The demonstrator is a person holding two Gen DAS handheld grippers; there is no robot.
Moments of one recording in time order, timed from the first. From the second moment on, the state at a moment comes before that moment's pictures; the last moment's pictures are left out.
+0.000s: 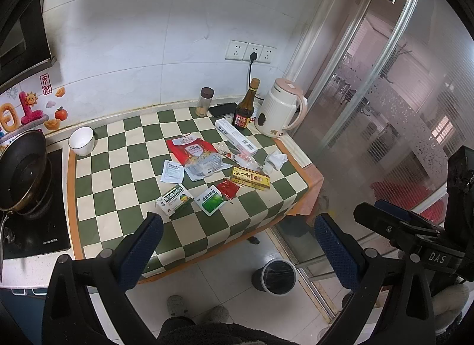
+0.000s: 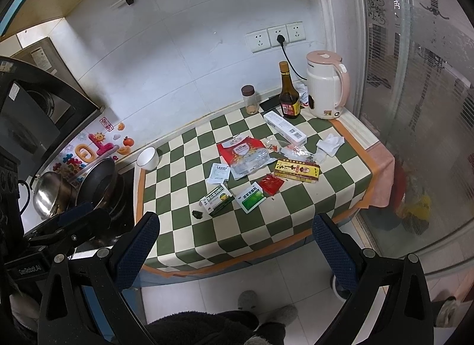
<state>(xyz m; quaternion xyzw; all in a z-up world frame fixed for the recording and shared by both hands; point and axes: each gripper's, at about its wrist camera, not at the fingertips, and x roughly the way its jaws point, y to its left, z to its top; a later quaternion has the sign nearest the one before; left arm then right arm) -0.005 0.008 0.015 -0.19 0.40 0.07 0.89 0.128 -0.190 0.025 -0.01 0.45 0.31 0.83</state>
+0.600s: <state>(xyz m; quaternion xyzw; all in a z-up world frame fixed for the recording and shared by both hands) -0.002 0.008 0.011 -0.15 0.40 0.13 0.89 0.125 -0.173 0.016 0.00 0.45 0.28 0.85</state>
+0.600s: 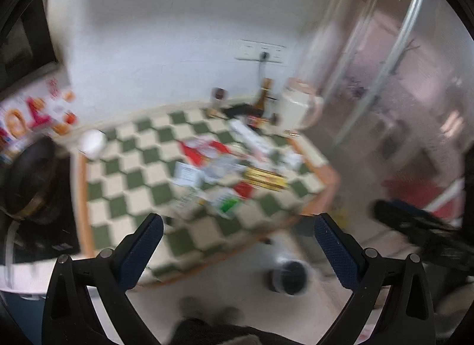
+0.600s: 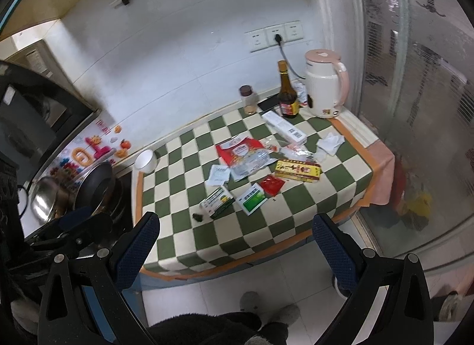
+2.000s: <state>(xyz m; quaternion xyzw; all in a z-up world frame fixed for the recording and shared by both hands) 0.232 0.099 -0.324 -0.11 0.68 0.20 0.69 0.474 -0.015 -0.373 -0.37 0.63 0.27 0.62</state>
